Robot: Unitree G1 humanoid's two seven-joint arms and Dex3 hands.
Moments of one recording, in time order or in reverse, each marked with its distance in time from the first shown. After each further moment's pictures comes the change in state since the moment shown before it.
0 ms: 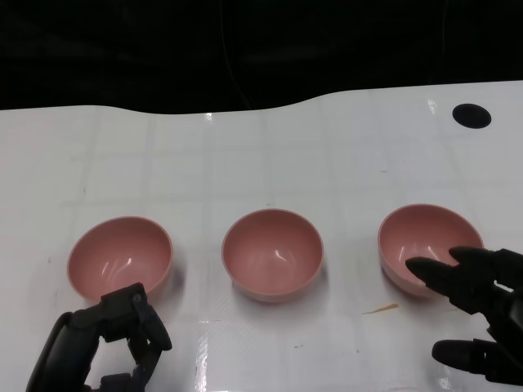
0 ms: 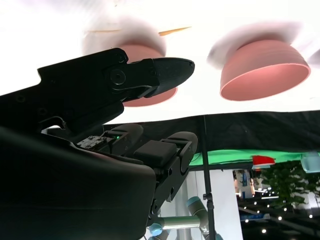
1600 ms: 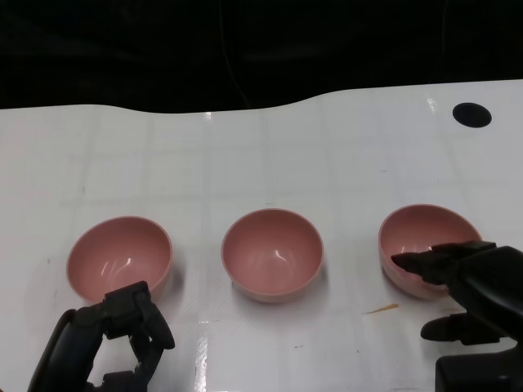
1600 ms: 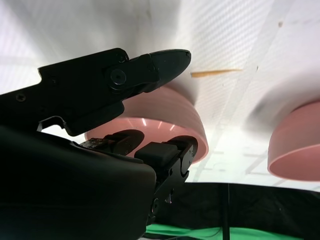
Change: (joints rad) left arm -0.002 -0.001 -0.002 -0.012 0.028 0.005 0.016; right arm -0.384 -0.059 0.287 0.465 0.005 0.139 0.055
